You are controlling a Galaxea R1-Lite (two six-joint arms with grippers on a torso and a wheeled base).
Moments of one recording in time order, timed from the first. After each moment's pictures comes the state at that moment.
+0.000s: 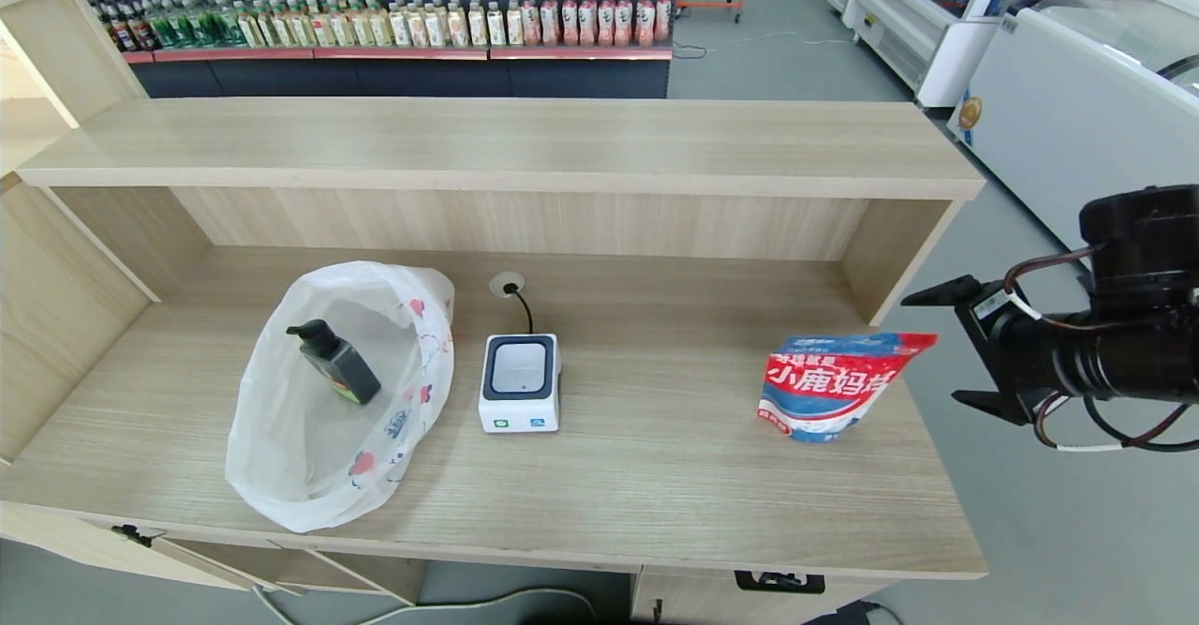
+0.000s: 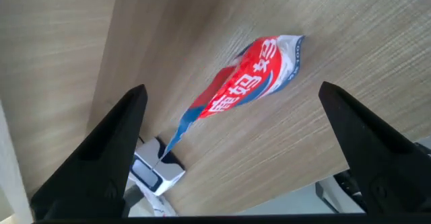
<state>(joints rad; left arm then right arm) 0.00 0.00 0.00 0.00 0.02 0.00 0.11 1.58 -0.92 -0.10 -0.01 1.09</state>
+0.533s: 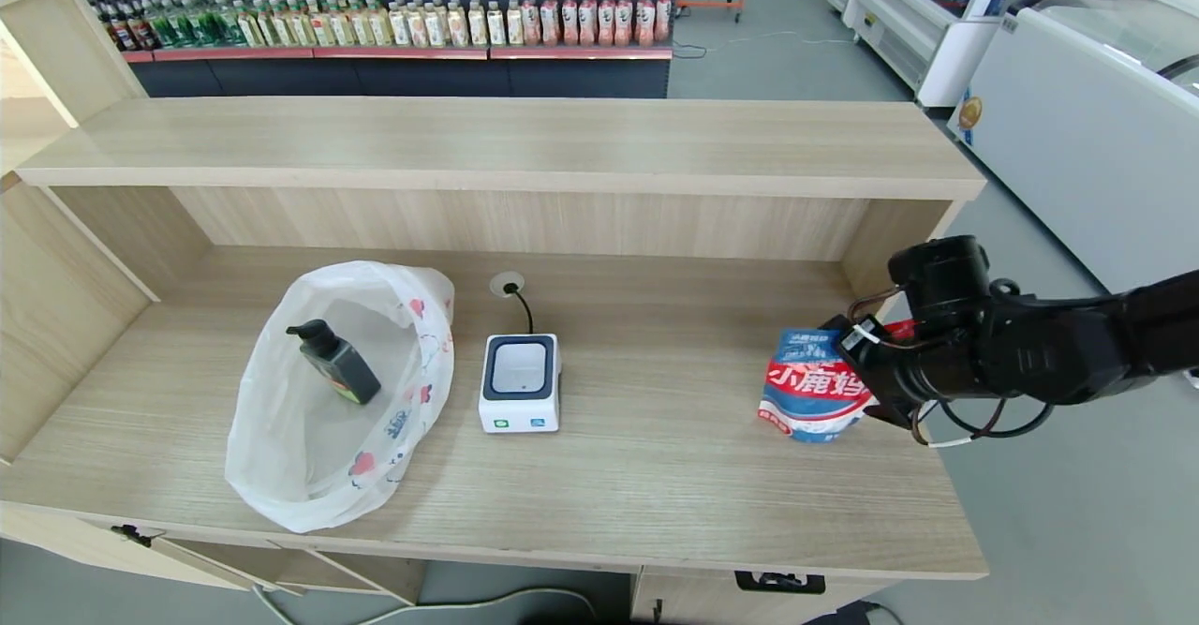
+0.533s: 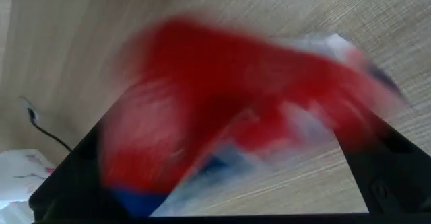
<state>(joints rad) 0.00 0.00 0.00 0.00 0.02 0.00 0.24 1.92 -1.07 -0.15 -0.10 1.01</state>
